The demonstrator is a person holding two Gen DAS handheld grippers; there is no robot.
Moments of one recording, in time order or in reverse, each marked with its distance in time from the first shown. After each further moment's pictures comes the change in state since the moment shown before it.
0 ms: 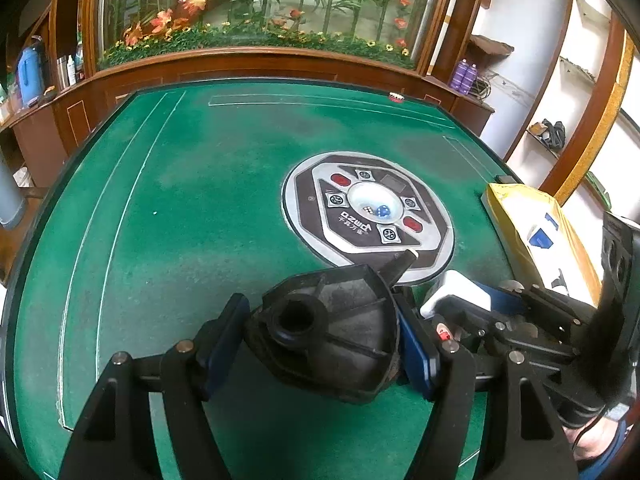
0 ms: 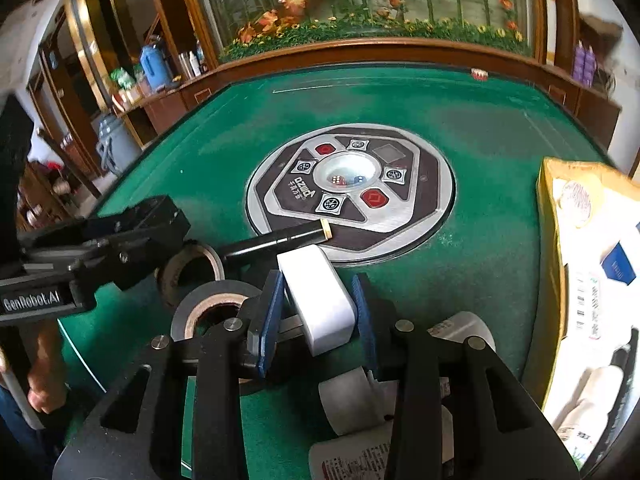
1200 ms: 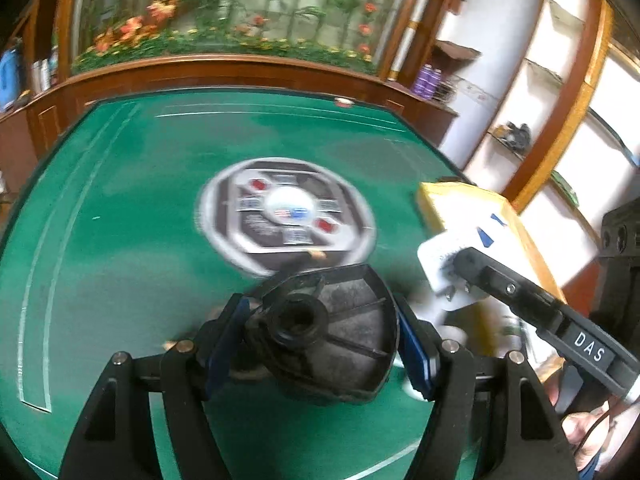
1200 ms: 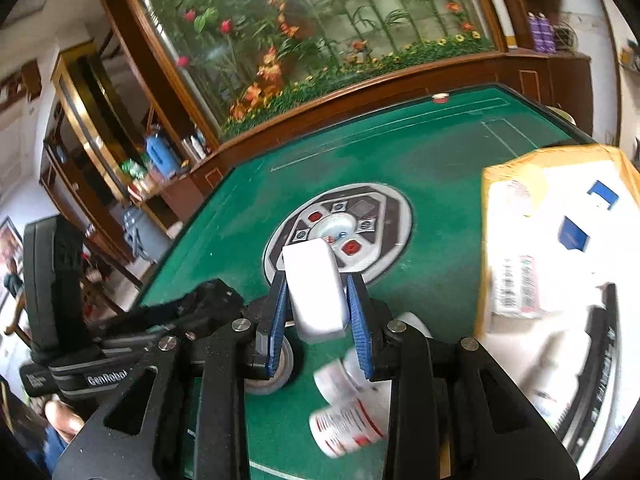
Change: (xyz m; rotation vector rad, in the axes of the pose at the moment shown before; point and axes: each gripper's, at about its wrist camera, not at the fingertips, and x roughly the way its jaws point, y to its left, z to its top) left arm -0.015 -0.072 -0.005 0.037 -0.027 -0.140; right arm -0.077 -0.053 -0.011 0.272 -0.212 0.141
